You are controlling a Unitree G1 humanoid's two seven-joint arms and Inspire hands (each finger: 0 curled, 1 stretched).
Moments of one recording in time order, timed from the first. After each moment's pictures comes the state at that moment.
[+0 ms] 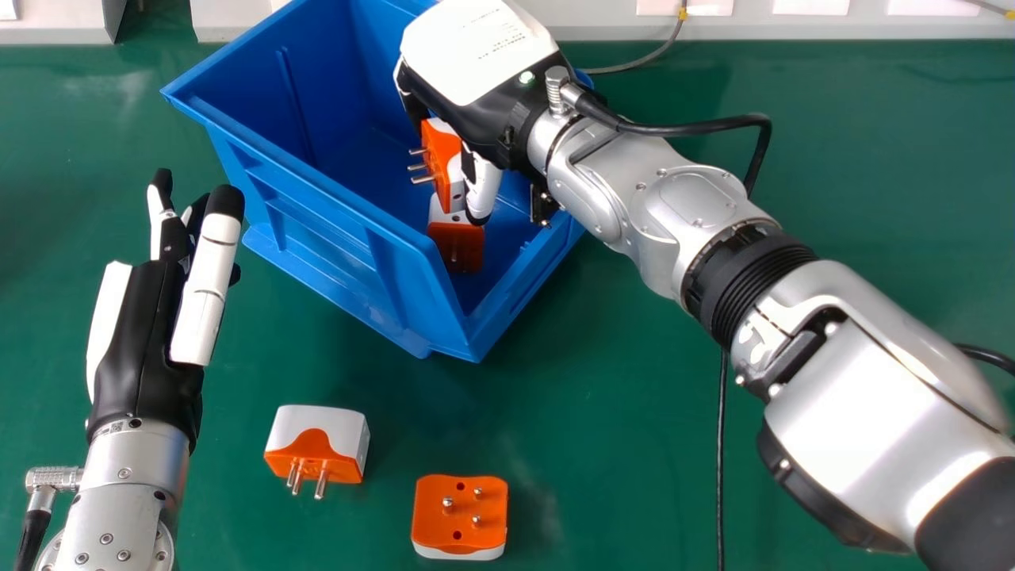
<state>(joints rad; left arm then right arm) 0.15 0.20 0.20 -0.30 0.02 0.21 -0.04 -1.24 -0.02 0.71 1.25 -0.91 -0.15 -0.17</state>
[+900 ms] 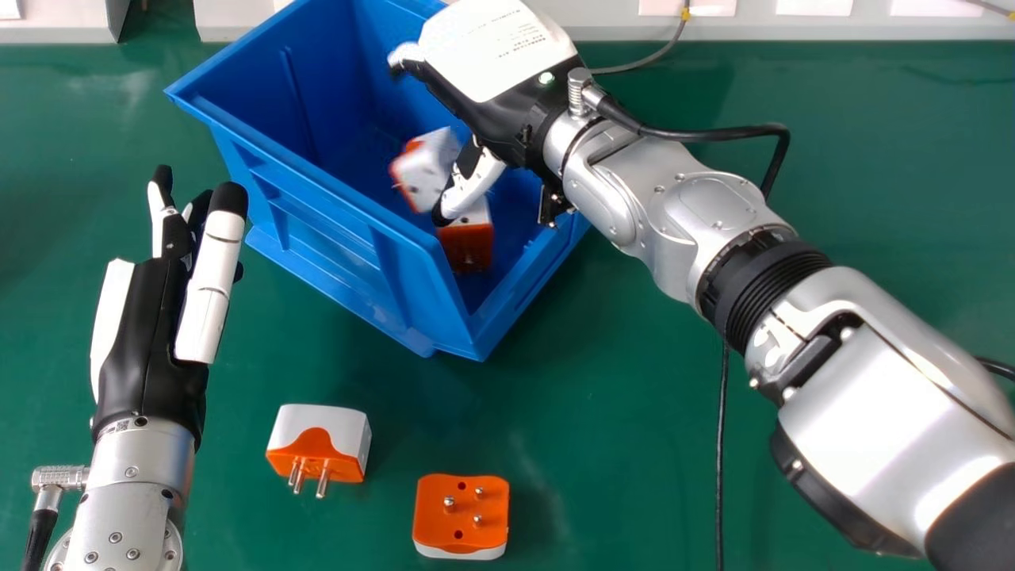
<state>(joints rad) 0.15 0.19 0.19 -0.30 0.04 0.21 -0.02 -1.22 -0.04 0.69 1.22 -0.87 -0.15 -0.19</state>
